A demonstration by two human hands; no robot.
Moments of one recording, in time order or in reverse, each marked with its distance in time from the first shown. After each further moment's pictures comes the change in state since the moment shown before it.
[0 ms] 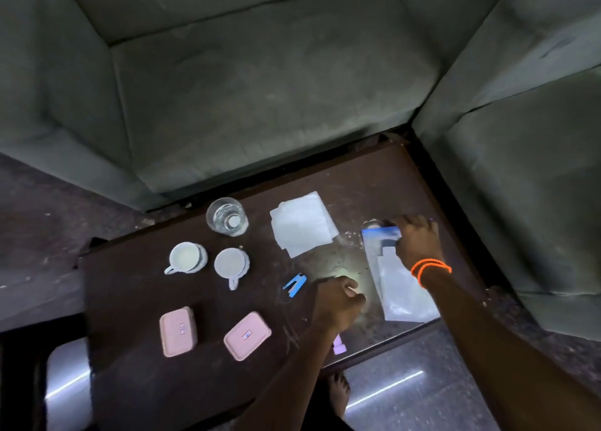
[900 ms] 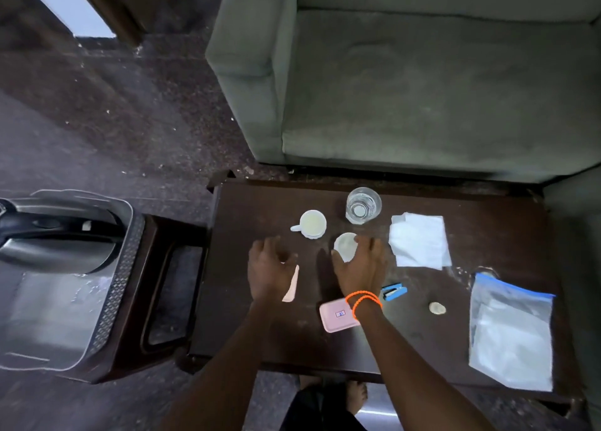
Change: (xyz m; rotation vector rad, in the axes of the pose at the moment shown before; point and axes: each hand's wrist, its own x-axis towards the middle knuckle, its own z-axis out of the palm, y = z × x) left_hand -0.070 -0.187 -0.250 -0.060 0.811 -0.184; right_hand -0.090 -0.361 -0.003 0.341 0.016 -0.071
